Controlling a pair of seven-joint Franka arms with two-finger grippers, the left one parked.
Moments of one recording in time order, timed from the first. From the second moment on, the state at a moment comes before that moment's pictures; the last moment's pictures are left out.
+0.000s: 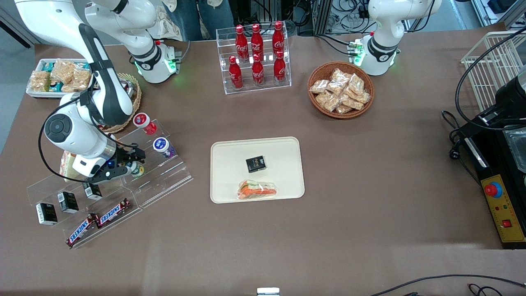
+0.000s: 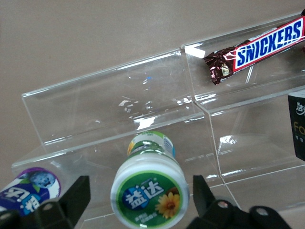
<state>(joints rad) 0.01 0.15 0.03 -2.20 0.00 2.30 -0.22</state>
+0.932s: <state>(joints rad) 0.01 0.11 0.03 -2.19 0.00 2.25 -0.22</state>
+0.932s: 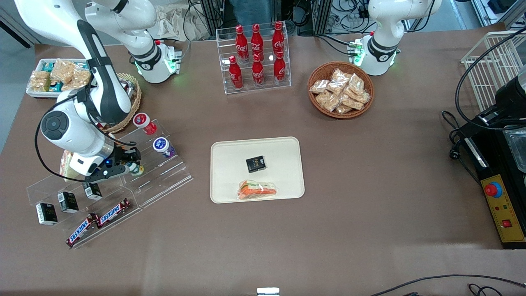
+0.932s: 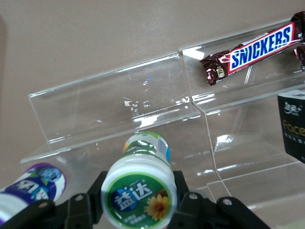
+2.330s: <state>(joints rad) 0.06 0.12 0.37 -1.99 0.05 2.04 0.36</state>
